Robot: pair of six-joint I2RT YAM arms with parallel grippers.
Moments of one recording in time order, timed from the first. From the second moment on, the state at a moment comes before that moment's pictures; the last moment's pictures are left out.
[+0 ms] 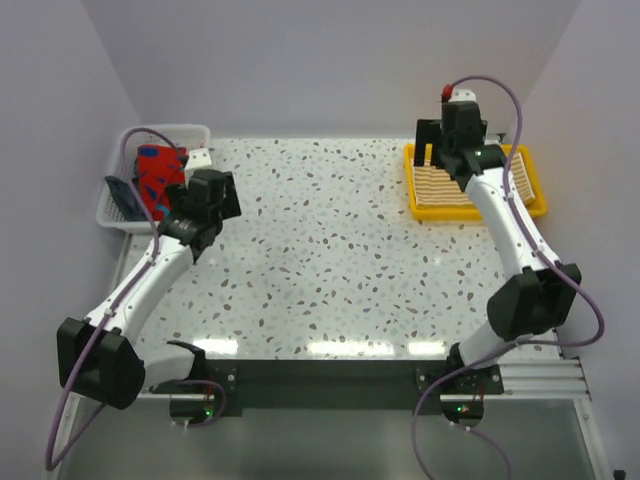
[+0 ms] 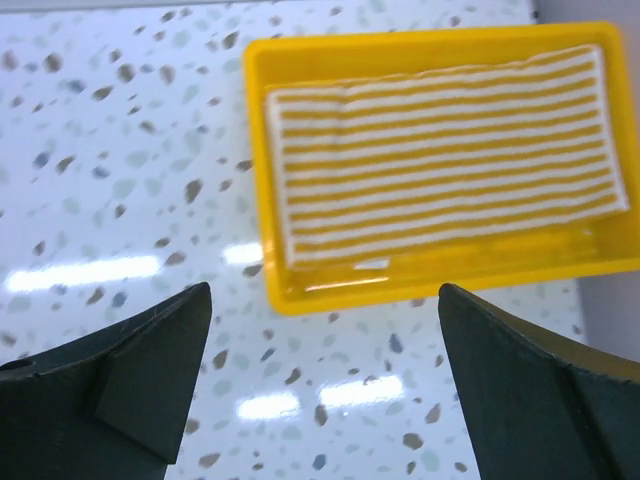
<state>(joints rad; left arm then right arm) -0.33 1.21 0.97 -0.39 -0.56 -0.31 0.15 1.65 1.69 -0.66 0.37 0.10</state>
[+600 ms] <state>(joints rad) 0.18 1.78 1.40 -0.35 -0.57 -0.37 0.38 1.17 1.05 -0.58 -0.08 0.25</state>
